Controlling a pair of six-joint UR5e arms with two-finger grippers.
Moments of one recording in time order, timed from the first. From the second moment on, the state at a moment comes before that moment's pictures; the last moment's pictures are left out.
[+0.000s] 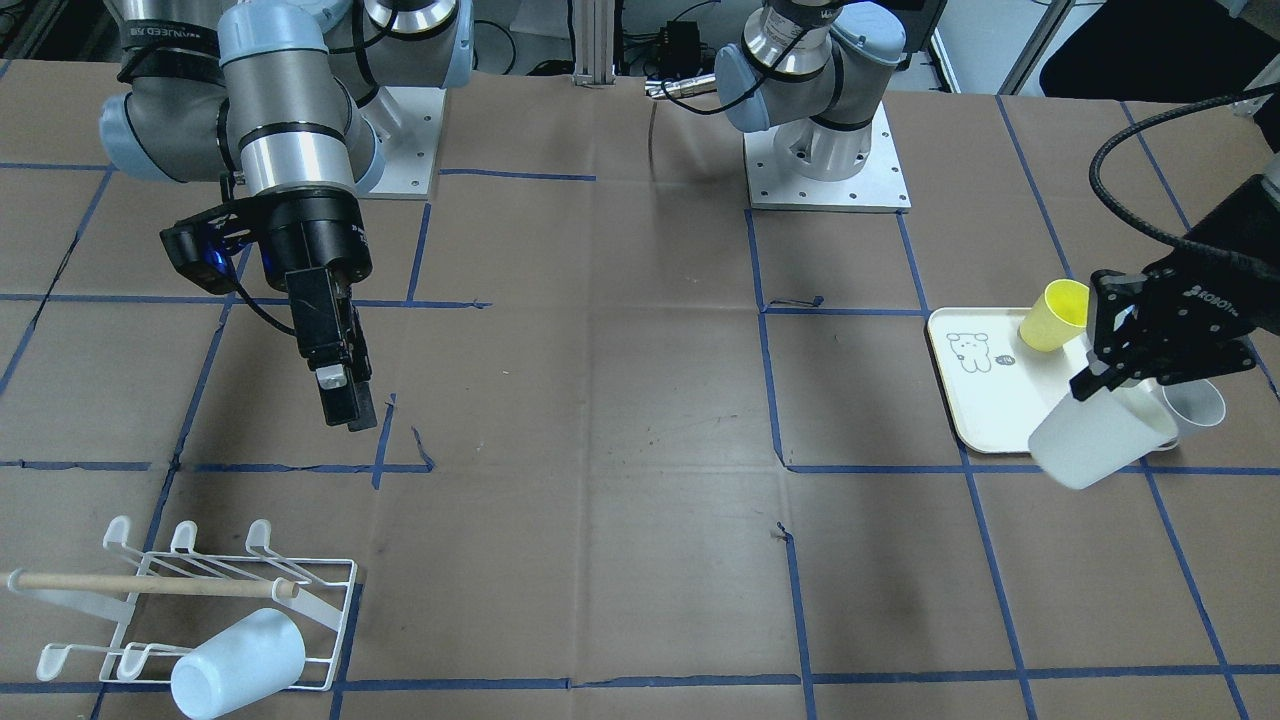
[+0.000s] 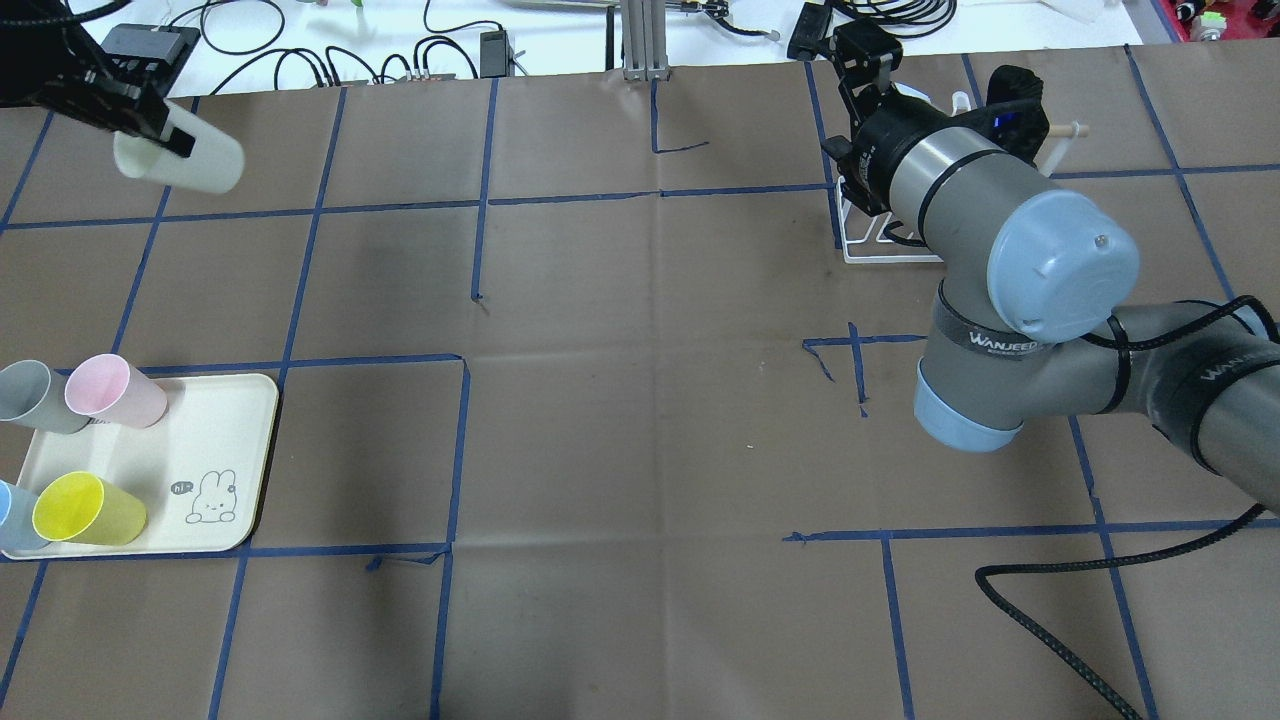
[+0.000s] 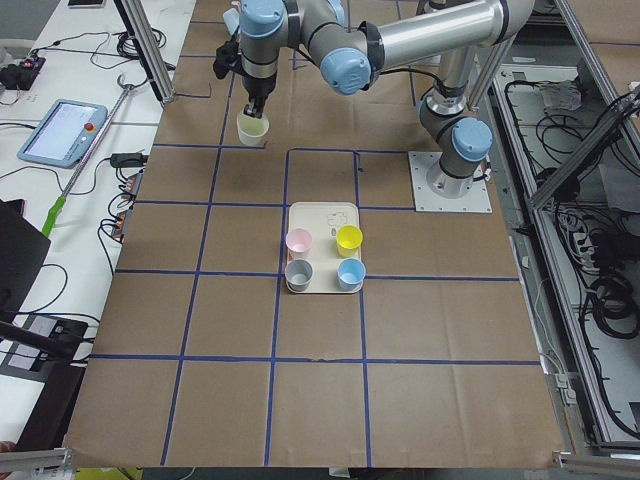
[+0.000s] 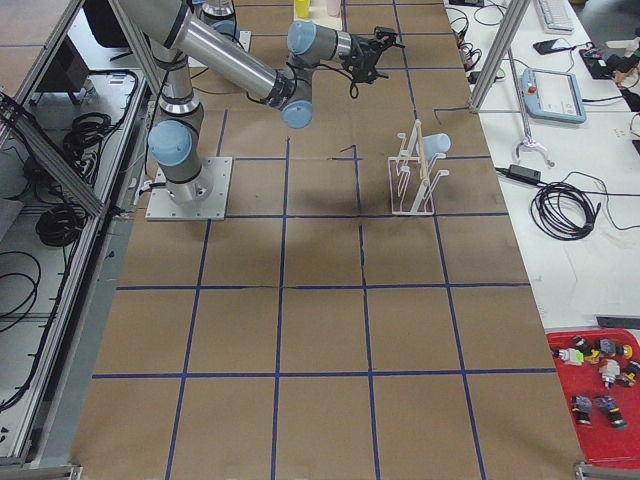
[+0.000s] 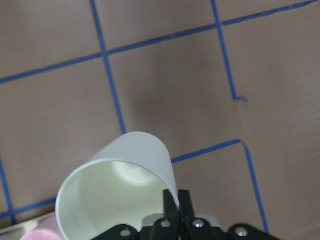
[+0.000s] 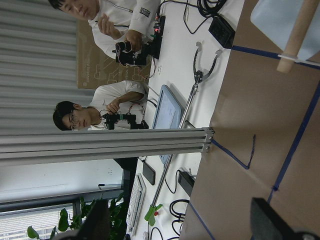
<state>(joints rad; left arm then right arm) -1.18 -1.73 -1.42 -1.47 1.15 0.71 1.59 -1.41 2.11 -3.43 -1.33 1.40</state>
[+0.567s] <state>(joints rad) -1.27 -1.74 -1.64 -1.06 0.65 0.76 1.58 -1.40 2.11 -3.42 -1.33 1.40</state>
